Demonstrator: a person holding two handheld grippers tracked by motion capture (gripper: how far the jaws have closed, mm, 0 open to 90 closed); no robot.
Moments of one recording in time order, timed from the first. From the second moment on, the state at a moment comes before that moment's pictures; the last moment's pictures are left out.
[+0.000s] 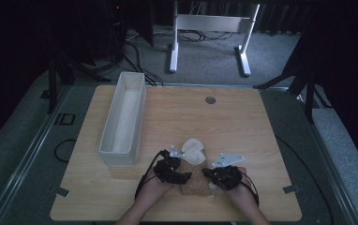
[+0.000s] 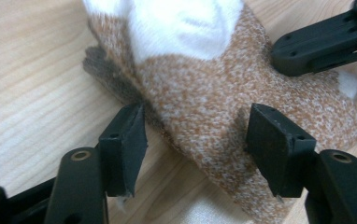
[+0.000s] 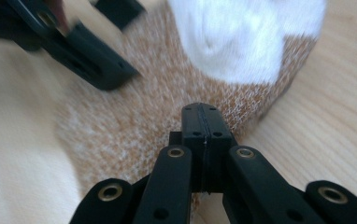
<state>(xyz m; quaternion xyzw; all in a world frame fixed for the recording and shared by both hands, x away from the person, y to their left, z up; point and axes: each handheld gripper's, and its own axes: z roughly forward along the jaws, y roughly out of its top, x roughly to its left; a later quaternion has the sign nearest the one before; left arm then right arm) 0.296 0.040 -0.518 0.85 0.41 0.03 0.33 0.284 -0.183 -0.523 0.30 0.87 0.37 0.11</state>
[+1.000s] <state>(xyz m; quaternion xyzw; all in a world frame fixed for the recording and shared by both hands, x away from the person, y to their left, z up) 0.333 0.024 -0.538 0.85 0.40 -0.07 0.33 0.288 -0.185 -0.534 0.30 0.88 0.36 0.11</state>
